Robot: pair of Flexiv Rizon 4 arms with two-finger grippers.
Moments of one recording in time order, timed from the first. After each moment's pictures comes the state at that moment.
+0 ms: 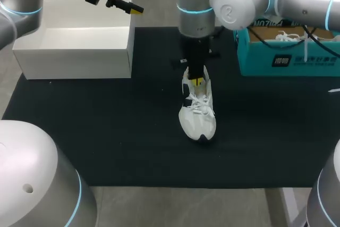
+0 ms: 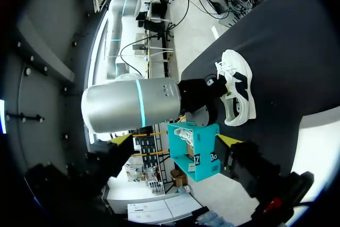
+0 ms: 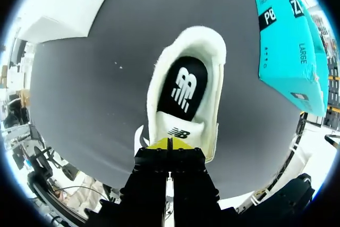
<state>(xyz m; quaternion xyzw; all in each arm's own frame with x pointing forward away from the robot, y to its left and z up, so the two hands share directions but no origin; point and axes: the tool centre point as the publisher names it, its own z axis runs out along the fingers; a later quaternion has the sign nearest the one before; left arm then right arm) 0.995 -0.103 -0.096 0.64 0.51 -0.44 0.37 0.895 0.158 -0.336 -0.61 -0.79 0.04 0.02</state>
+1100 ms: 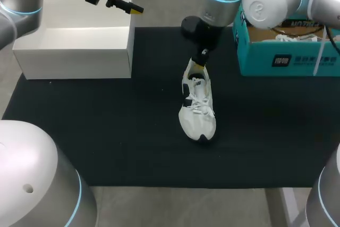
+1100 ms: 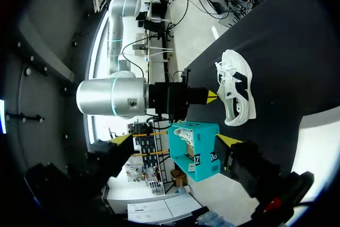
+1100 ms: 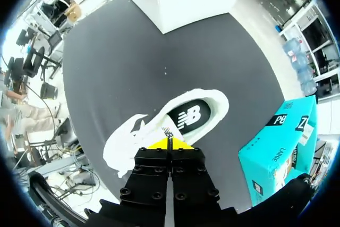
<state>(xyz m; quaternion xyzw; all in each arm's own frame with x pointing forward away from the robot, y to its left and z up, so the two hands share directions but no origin) 0.995 -0.103 -0.096 0.64 0.51 -0.44 0.37 0.912 0.129 -0.287 -0.26 -0.96 -0.06 -0.02</state>
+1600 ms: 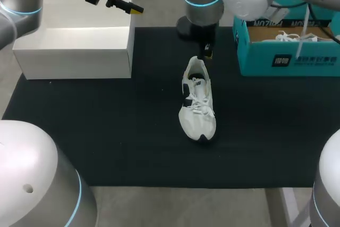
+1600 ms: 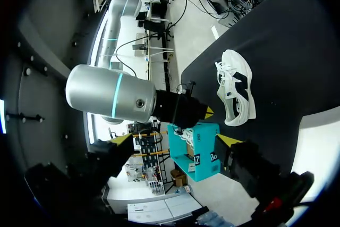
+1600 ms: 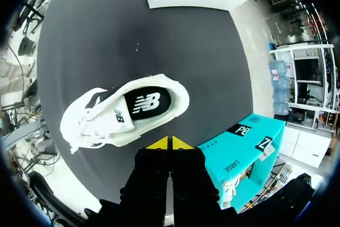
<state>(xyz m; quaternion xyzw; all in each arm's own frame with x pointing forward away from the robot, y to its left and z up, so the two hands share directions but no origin) 0.995 -0.103 -0.096 0.64 0.51 -0.44 0.37 0.966 0.105 -0.286 -0.16 -0.98 0.06 -0.12</state>
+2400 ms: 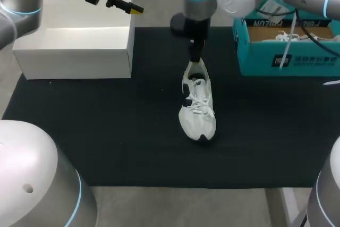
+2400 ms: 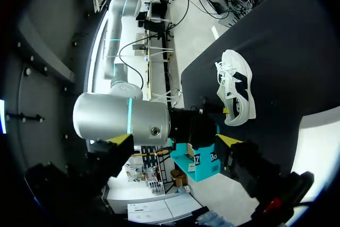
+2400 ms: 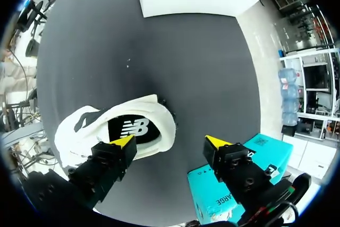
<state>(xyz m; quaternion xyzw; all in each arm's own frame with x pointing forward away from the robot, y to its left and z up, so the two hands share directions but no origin) 0.995 -0.103 -0.096 0.64 0.51 -0.44 0.37 1.008 0.131 -0.319 -0.14 -0.99 0.02 -0.08</state>
